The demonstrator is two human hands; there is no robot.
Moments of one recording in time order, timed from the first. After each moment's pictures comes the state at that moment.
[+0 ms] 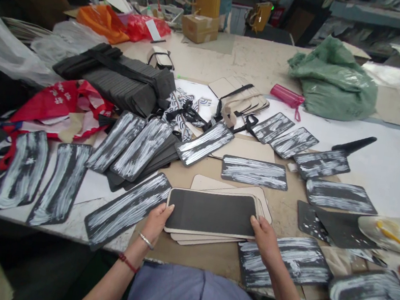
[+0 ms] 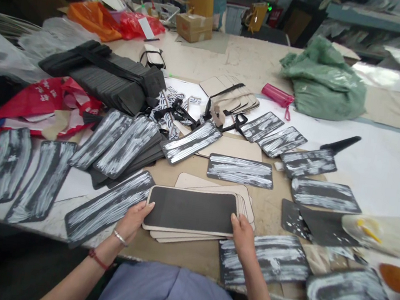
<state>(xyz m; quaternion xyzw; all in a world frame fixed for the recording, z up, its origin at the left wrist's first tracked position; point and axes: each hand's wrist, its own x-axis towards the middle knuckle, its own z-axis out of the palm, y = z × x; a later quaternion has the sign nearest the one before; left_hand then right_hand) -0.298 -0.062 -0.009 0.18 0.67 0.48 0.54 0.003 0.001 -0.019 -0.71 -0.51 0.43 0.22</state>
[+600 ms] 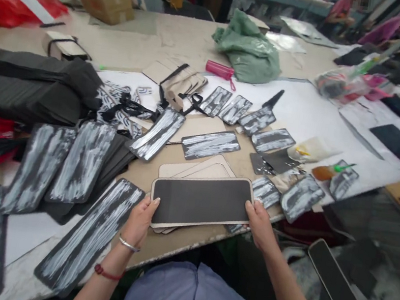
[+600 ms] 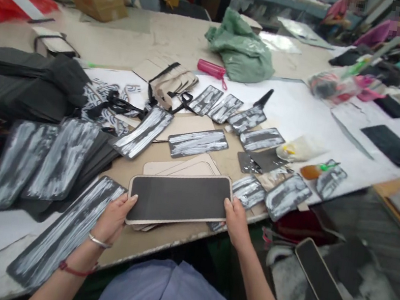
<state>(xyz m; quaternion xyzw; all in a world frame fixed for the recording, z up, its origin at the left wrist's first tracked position) -0.282 -0.047 0.026 0.25 0.58 0.40 0.66 0.008 -0.087 0.038 -0.76 -0.35 0.41 0.37</state>
